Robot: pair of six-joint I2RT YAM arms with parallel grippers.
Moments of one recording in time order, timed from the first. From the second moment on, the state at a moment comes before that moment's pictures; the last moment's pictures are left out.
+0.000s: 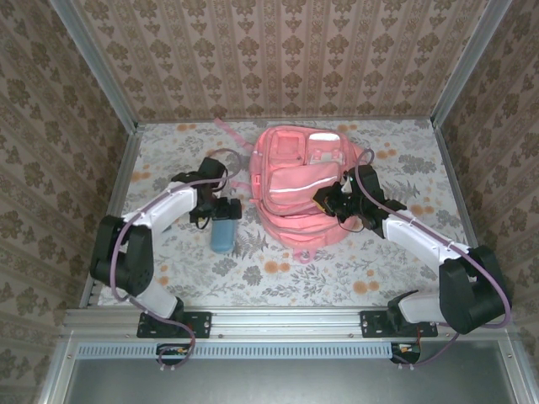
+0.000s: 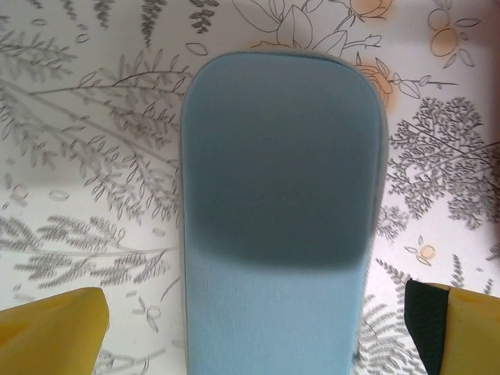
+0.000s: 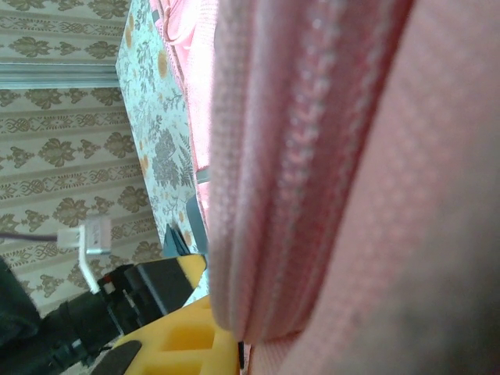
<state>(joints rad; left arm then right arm) -0.42 1.61 1.08 -0.79 0.02 -0.37 0.35 1.33 0.77 -0.09 -0.42 1.14</state>
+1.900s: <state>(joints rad) -0.61 1.62 1.23 -0.24 0.46 -0.97 0.67 1.22 0.92 -0.35 -0.20 0.71</state>
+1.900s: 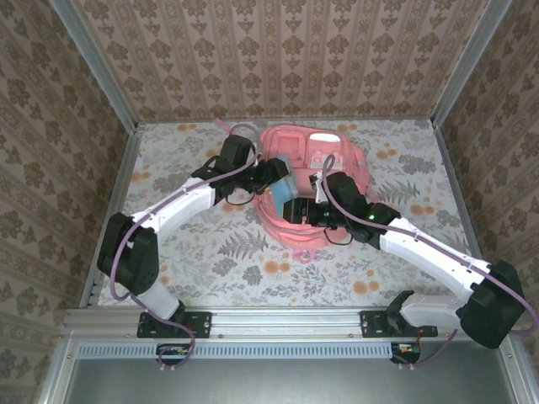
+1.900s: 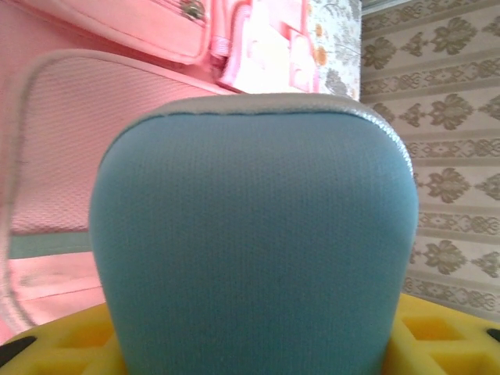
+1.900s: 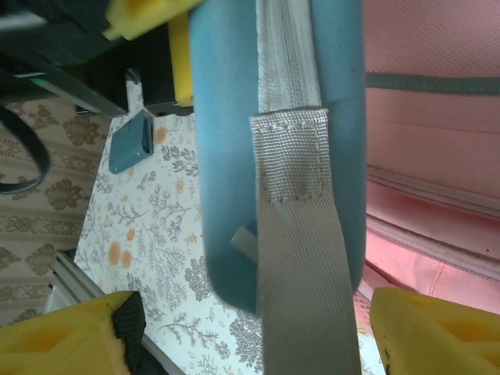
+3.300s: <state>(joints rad) -0.87 1.86 1.54 -0.66 0.21 0.20 0.15 0.94 0.89 -0.70 -0.18 0.69</state>
